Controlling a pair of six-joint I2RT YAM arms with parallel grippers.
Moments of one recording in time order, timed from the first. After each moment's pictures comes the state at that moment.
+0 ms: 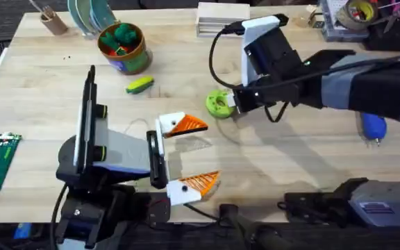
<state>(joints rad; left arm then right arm) -0.13 0.01 0.01 -0.13 1.24 0.03 0.58 1.53 0.87 -0.42 -0.05 0.23</state>
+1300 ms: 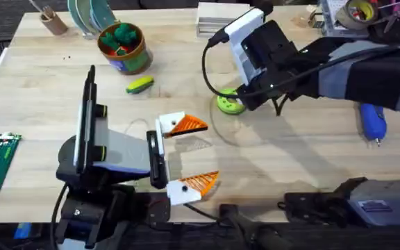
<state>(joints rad) -0.13 0.01 0.01 -0.13 1.24 0.03 0.58 1.57 0.95 -0.54 0.12 -0.05</state>
